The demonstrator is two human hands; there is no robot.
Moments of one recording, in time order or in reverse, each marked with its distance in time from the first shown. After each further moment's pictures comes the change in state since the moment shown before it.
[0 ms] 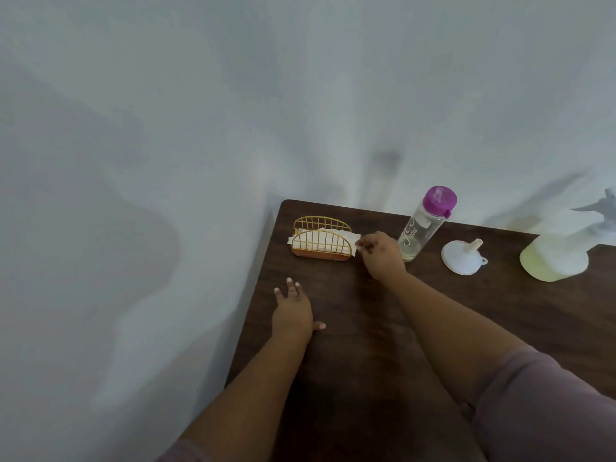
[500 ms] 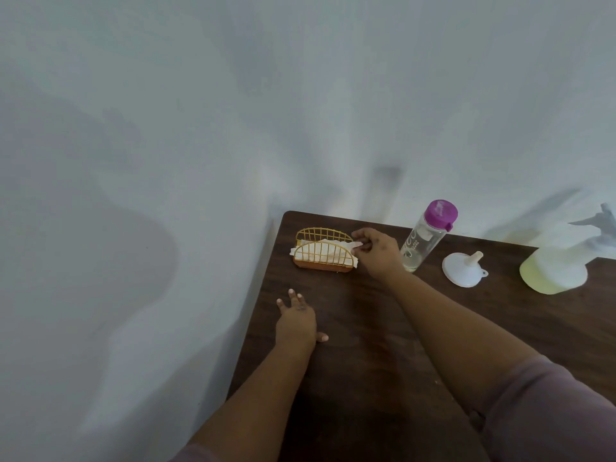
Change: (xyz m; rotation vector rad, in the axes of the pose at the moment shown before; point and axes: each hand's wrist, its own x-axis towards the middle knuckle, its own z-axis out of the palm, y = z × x) left_hand 0.006 0.004 -0.009 0.081 -0.106 -0.003; right_hand 0.005 -0.025 -0.012 0.177 0.026 -0.048
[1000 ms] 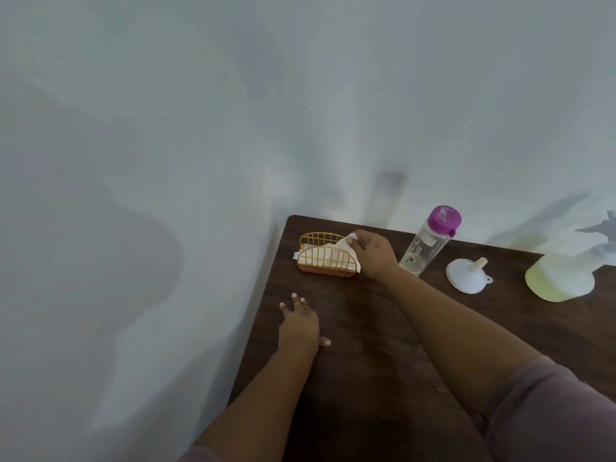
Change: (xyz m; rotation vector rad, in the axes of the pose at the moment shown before) left_hand 0.007 0.000 0.001 -0.003 -0.016 -0.007; right_hand 0.009 -0.021 0.002 -0.144 -0.109 -0.040
